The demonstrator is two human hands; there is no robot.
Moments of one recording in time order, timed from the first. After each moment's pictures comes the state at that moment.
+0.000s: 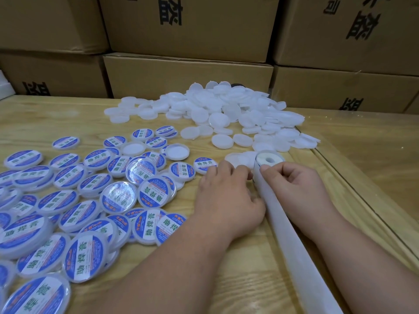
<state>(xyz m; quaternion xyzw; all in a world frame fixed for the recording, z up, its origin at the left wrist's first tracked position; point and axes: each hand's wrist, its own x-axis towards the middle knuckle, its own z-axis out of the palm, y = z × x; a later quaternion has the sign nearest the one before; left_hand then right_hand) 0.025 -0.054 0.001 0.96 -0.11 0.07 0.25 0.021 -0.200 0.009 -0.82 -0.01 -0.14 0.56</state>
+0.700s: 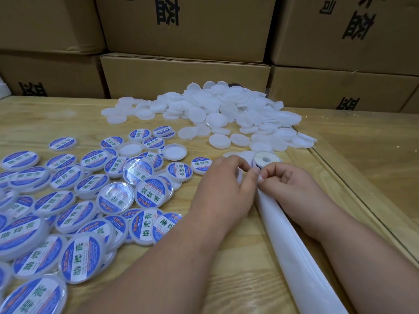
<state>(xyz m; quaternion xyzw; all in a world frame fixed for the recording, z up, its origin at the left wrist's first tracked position) 0.035 -0.054 -0.003 0.88 -0.10 0.13 0.45 0.019 -0.205 0.014 -0.79 -0.02 0.00 0.62</state>
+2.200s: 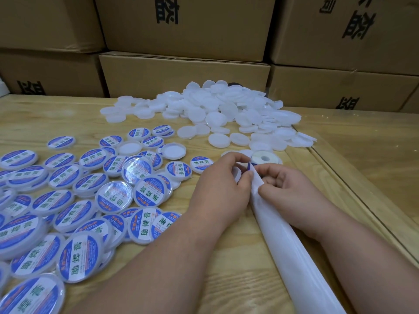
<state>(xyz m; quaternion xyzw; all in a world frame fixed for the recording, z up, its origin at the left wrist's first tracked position) 0.039 -0.051 -0.006 0.85 -0.09 0.11 0.51 0.017 -0.204 0.015 -0.81 -0.08 0.03 0.58</state>
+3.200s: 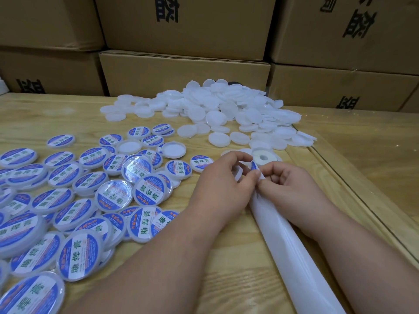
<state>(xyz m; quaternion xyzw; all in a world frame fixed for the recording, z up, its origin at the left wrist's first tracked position) 0.038 -0.051 -0.002 0.83 -0.10 0.09 0.55 0.018 -0.203 0.011 -0.80 -0.03 -0.01 0.61</state>
